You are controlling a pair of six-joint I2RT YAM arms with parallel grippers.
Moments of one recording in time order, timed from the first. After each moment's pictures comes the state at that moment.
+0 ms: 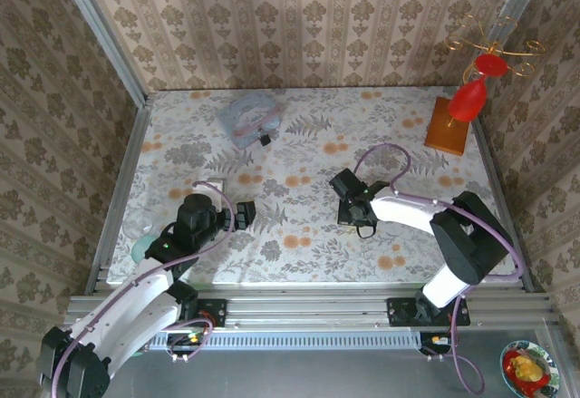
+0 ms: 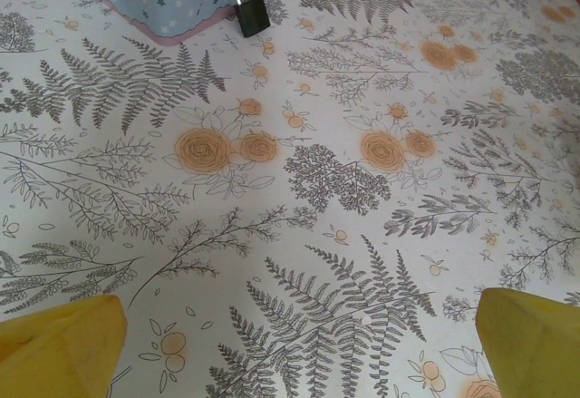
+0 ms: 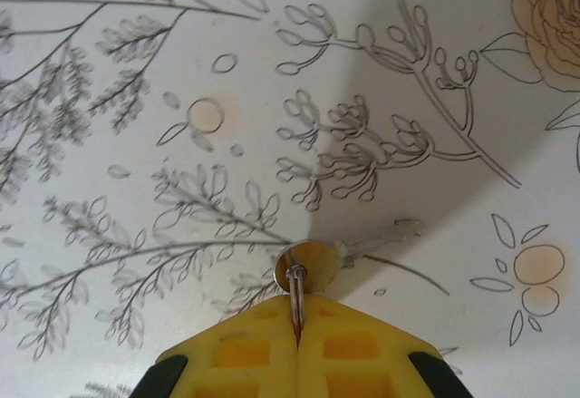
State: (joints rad) left arm -0.56 0.71 0.37 -0.18 -0.05 -0.35; right arm 0.62 1.59 0.84 -0.53 0.20 0.76
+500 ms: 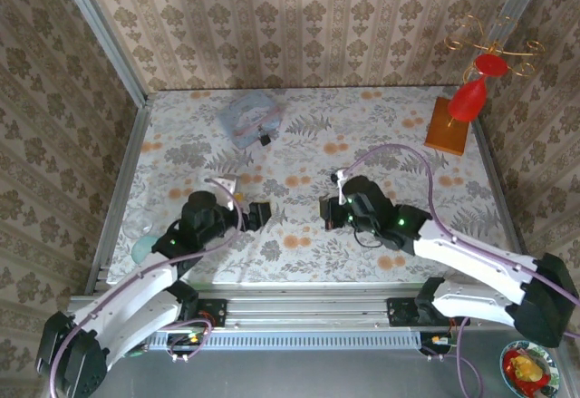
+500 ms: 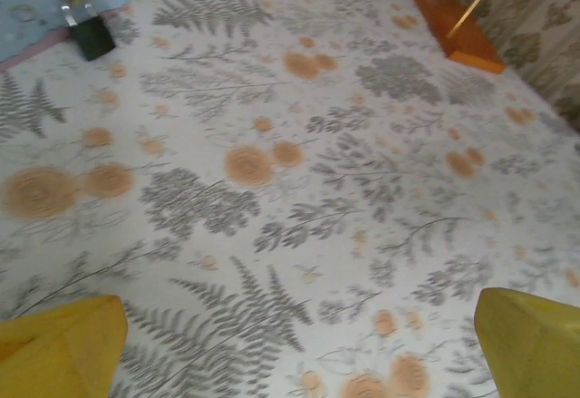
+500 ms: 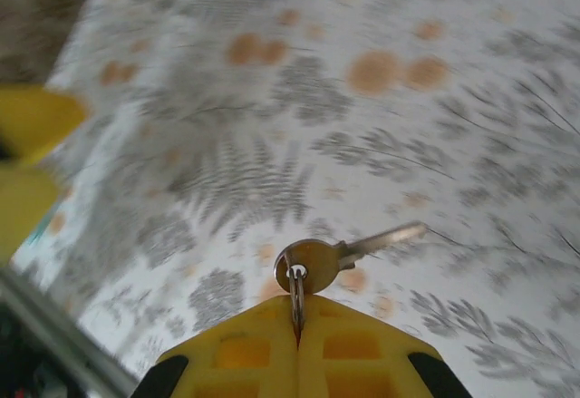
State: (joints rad) left arm -0.61 0.80 0.41 -0.01 0.18 -0.41; right arm 0.85 1.08 0.74 -0.28 0.05 0.56
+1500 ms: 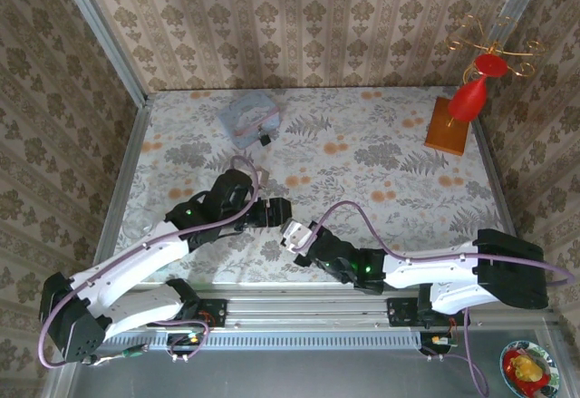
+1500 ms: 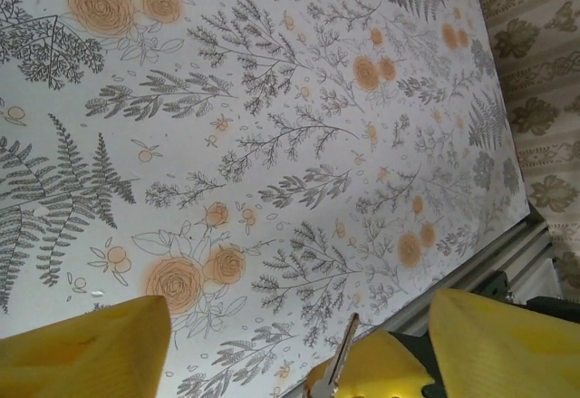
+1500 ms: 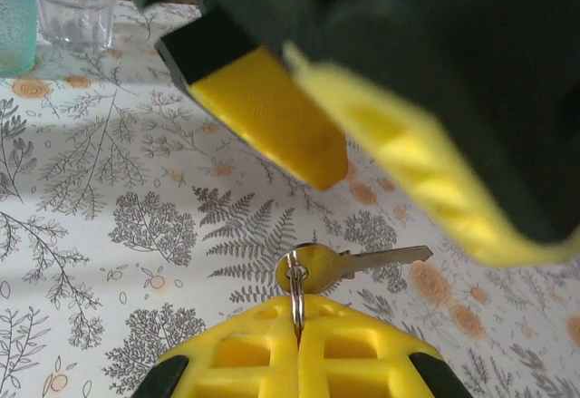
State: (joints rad) left arm -0.84 1.03 0.79 -0.48 0.21 -0.74; right arm 1.27 1.31 0.53 0.46 0.51 -0.22
